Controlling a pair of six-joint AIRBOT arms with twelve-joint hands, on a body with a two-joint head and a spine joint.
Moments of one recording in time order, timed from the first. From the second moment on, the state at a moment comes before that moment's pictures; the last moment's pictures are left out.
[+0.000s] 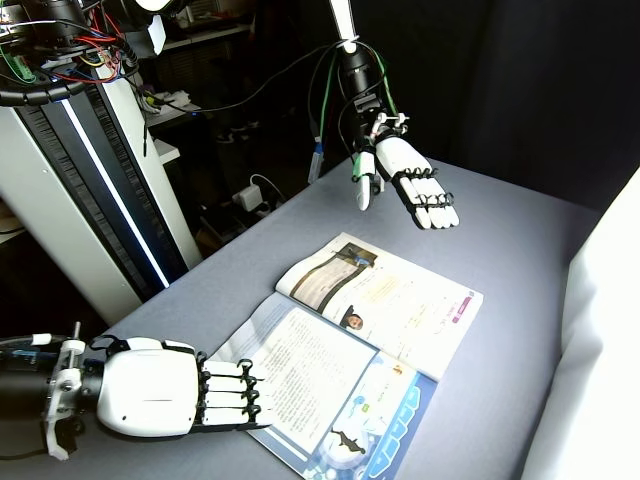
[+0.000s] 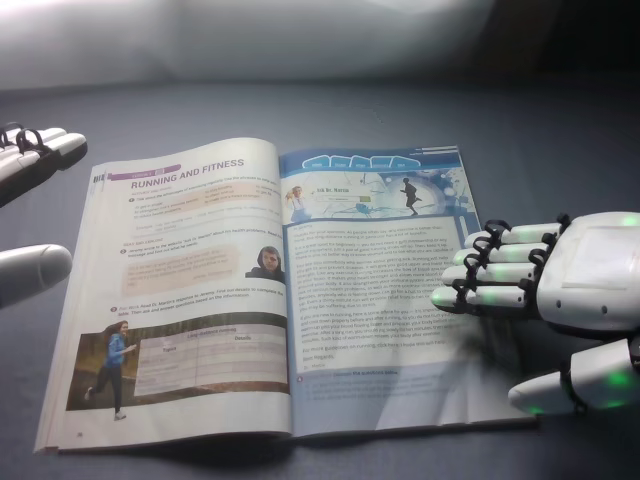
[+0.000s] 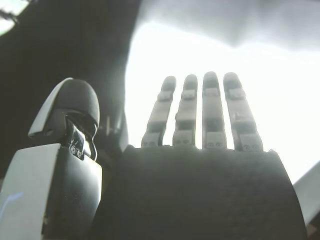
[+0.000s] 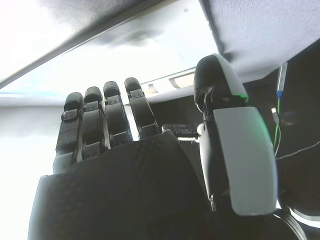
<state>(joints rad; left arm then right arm) 1.20 -0.88 1.17 -0.12 -1.28 0.45 -0.66 -0.91 1.02 -0.77 0.33 -0.47</state>
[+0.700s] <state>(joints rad) 1.25 -0.87 1.15 -0.15 -1.31 0.46 -0.66 -1.06 1.12 -0.78 0.34 -0.44</state>
